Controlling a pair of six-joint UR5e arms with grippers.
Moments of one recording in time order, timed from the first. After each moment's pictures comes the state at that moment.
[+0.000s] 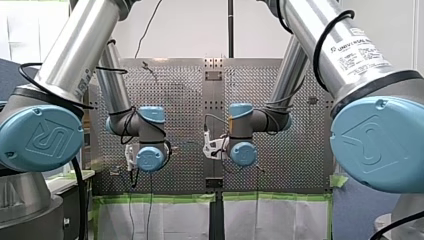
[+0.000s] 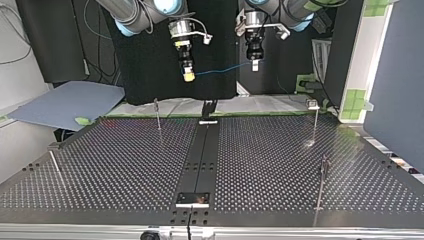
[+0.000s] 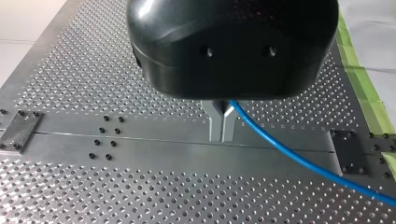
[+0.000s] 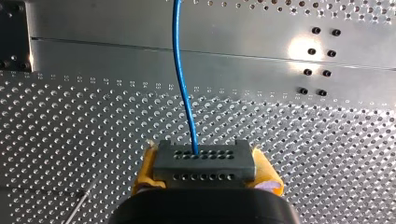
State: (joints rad) left arm -0.55 -1.99 -2.39 -1.89 -2.15 -1.63; right arm 2.37 -1.00 2.02 -1.04 1.83 1.47
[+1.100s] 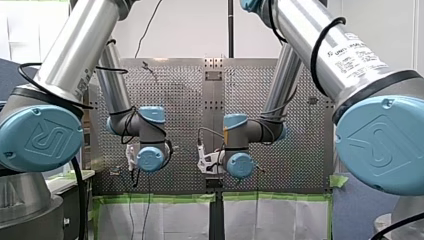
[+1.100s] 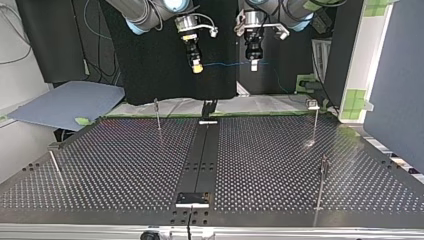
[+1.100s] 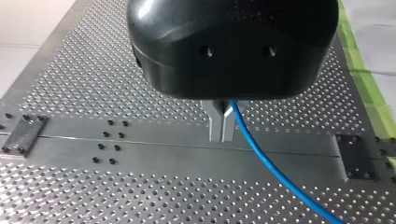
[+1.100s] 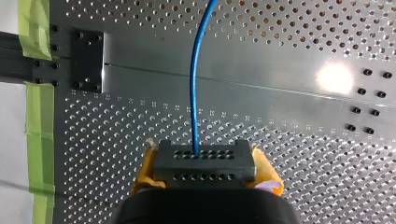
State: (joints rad) left arm -0.55 -1.99 -2.39 -1.88 -2.15 -1.63; right arm 2.42 -0.92 2.01 -1.01 1.83 1.47
